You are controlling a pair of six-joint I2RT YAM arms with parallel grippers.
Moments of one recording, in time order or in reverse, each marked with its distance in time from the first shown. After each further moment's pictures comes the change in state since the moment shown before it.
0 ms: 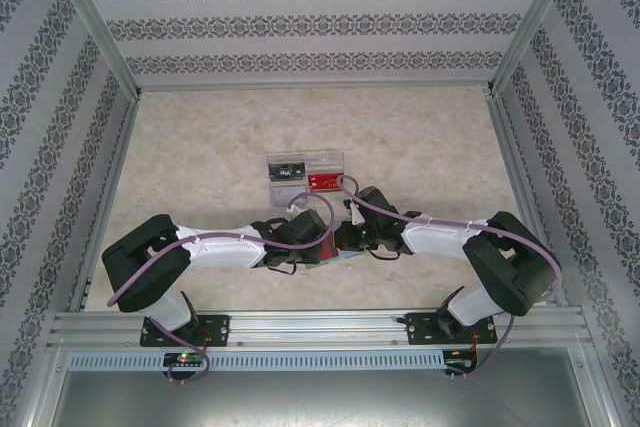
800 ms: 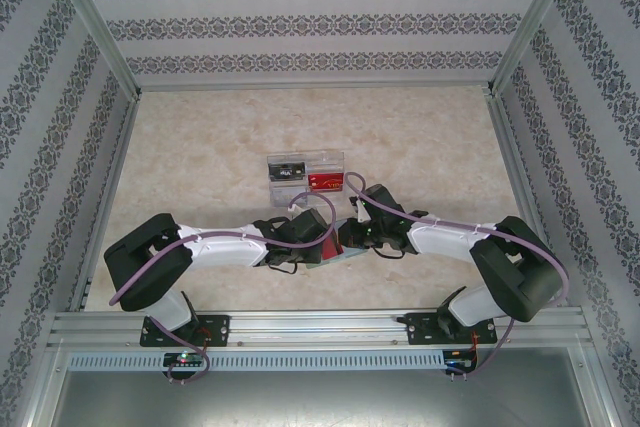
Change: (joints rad) left arm 0.000 0.011 0.017 -0.017 -0.004 0.000; right arm -0.040 -0.042 -0.014 -0.021 -0.002 -0.005
